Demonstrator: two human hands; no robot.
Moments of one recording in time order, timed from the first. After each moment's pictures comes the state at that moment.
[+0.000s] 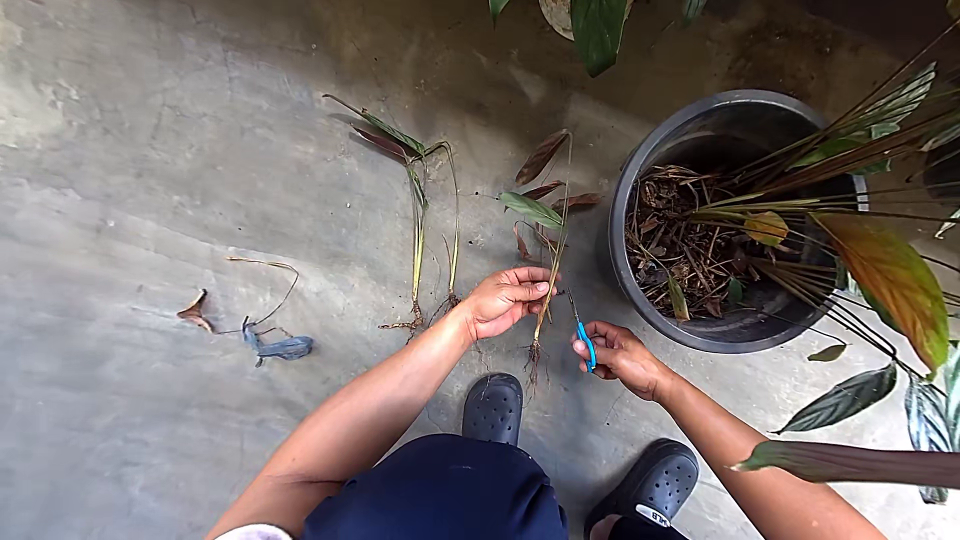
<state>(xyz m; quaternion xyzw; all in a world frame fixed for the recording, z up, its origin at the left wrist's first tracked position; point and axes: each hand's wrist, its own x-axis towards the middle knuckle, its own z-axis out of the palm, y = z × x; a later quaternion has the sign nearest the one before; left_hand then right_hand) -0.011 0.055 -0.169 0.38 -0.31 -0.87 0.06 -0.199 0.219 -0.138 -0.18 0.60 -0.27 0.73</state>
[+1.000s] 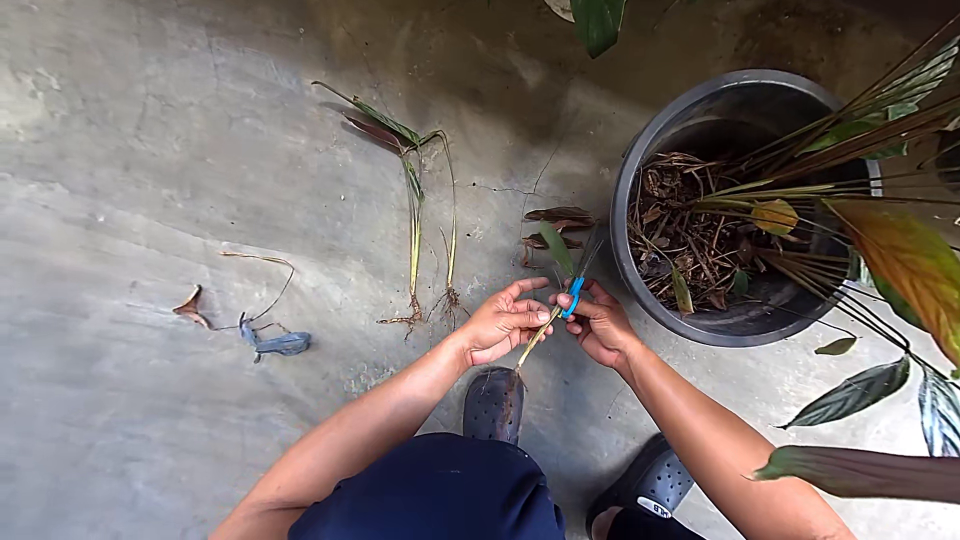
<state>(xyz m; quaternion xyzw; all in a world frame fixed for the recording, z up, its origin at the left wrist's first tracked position) 0.008 0.088 -0.163 0.40 -0.26 -0.88 0.03 -0.169 0.183 -0.172 0.06 0.55 -0.50 0.67</state>
